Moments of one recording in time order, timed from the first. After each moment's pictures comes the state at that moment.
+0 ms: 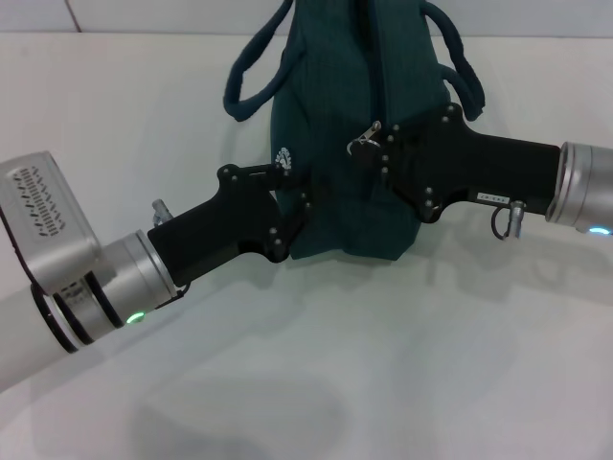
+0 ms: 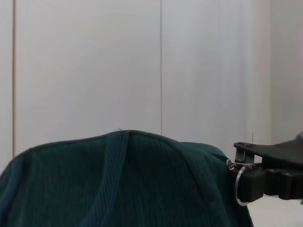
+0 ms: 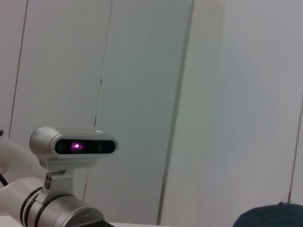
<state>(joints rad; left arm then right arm) -0.52 -2.11 1.15 0.10 1.11 1.44 -0.55 0.64 2.03 -1.36 -0.42 -1.16 -1.40 0.78</state>
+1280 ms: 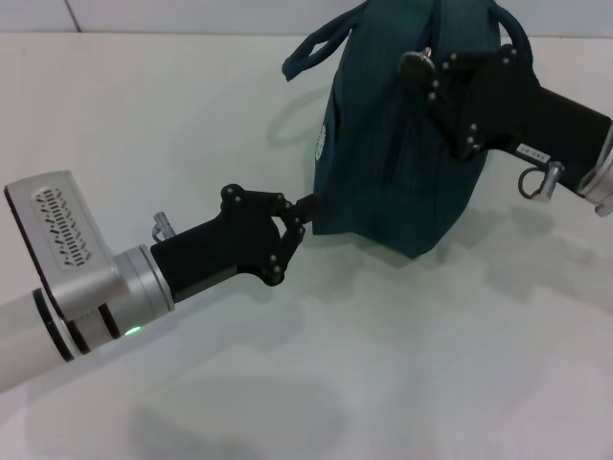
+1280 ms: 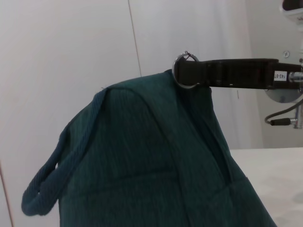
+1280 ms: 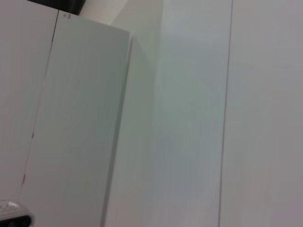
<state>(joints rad) -0.51 -2.10 1.21 0.11 1.12 1.38 -0.42 0.60 2.03 -1.38 -0.36 -0.86 -1.45 0.67</state>
